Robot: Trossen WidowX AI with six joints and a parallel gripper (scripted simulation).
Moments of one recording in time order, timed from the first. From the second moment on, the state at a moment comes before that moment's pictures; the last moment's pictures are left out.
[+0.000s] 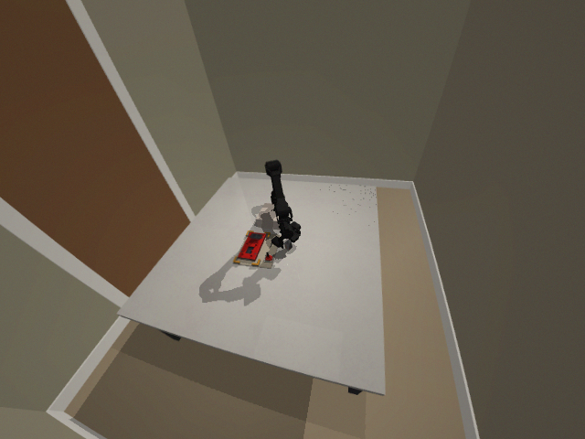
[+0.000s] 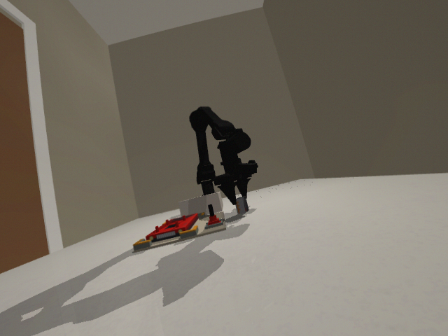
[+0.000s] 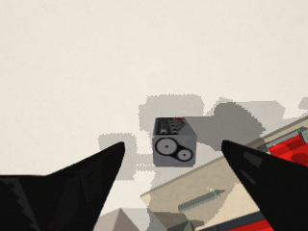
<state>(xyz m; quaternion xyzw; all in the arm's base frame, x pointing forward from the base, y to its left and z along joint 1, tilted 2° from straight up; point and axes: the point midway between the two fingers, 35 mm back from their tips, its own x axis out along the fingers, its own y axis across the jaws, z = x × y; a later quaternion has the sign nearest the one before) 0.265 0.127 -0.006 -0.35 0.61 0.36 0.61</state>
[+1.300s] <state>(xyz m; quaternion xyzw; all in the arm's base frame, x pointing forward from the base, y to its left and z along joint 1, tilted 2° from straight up) 0.269 0.128 0.022 -0.35 0.61 0.36 0.61</state>
